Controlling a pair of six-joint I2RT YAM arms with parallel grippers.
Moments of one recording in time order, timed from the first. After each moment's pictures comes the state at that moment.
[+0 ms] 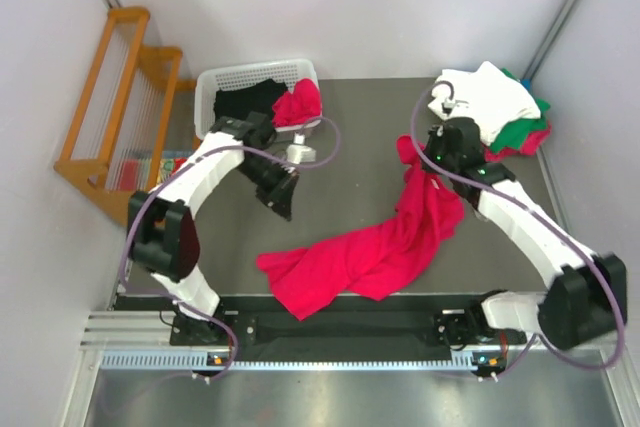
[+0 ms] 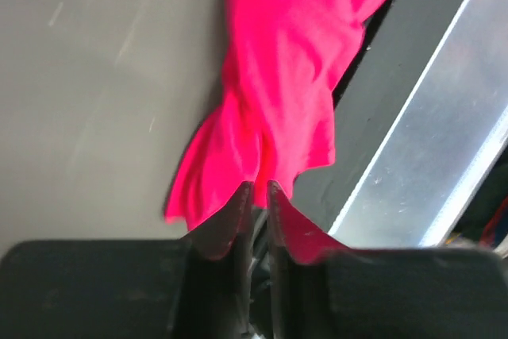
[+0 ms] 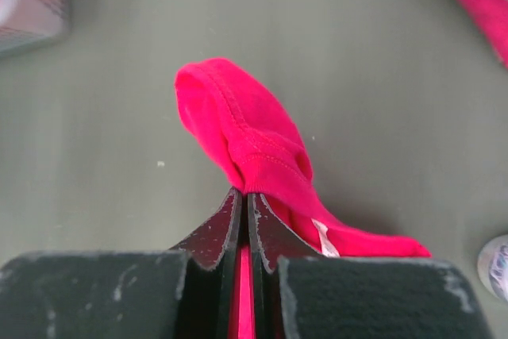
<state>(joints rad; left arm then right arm) -0.30 1.65 1.38 -1.26 0.69 0.48 0.35 1.20 0.96 -0.31 0.14 0.38</state>
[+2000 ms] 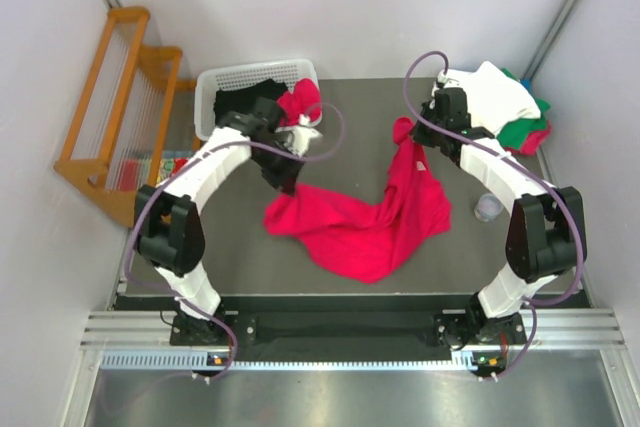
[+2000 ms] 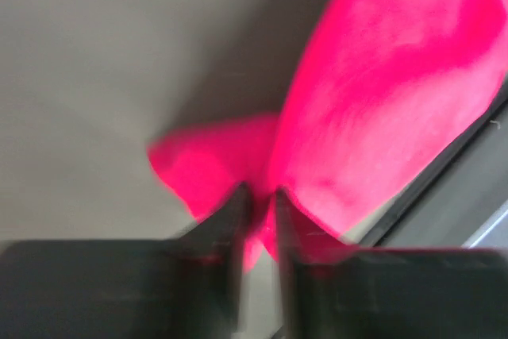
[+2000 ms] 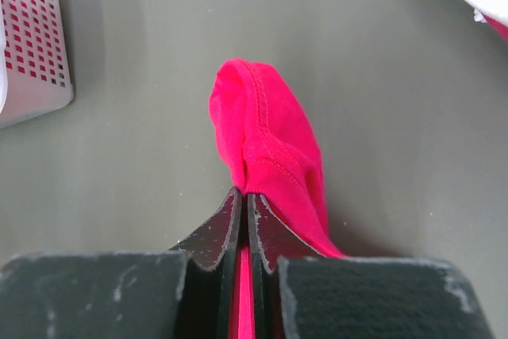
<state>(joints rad) -0.42 1.73 1.46 -1.02 0.43 0.40 0.24 1.63 1.23 -0.20 0.01 0.45</state>
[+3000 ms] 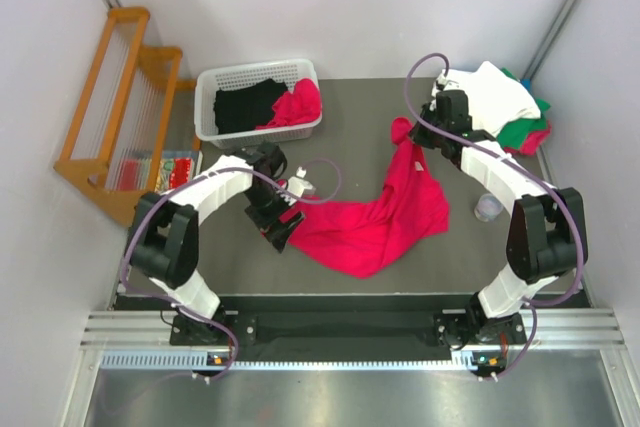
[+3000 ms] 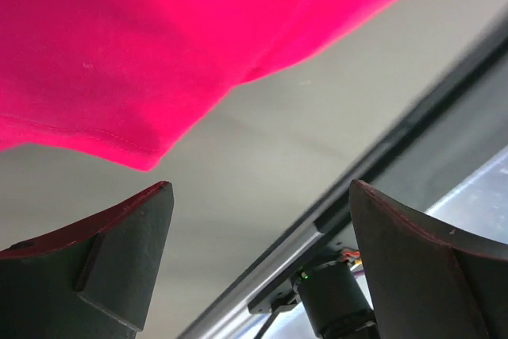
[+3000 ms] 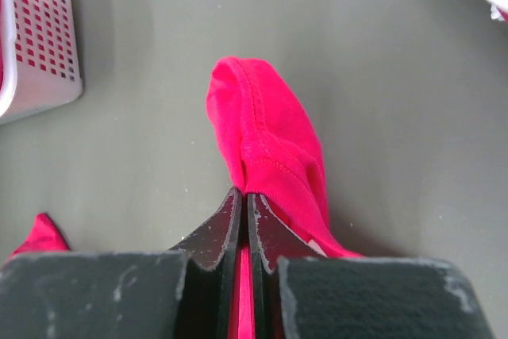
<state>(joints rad) -0.41 1.64 1.17 -1.09 0.35 0.49 0.24 1.62 1.20 -0.17 -0.02 0.45</state>
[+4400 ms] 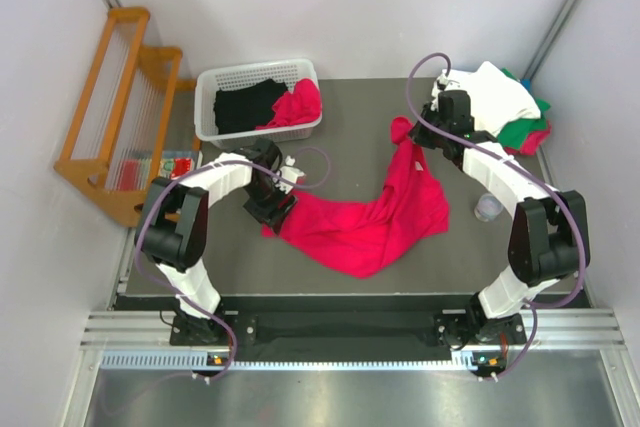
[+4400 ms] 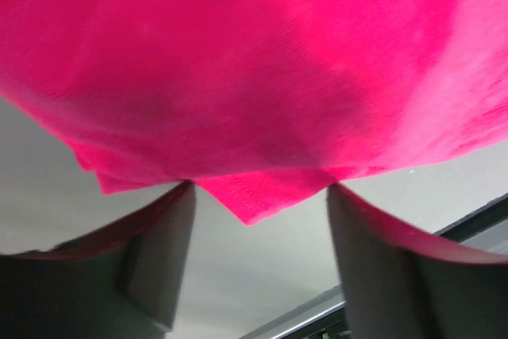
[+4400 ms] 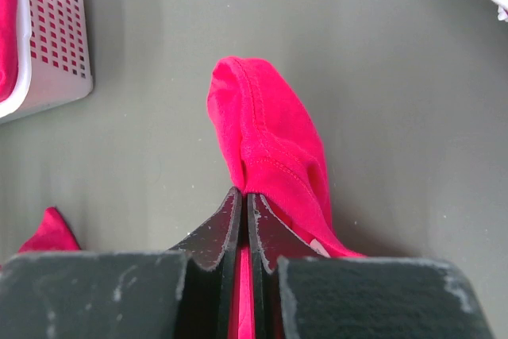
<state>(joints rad) -0.34 1.76 1.13 -0.85 0.23 0.36 0.23 1.61 1.18 -0.16 -0.05 0.45</state>
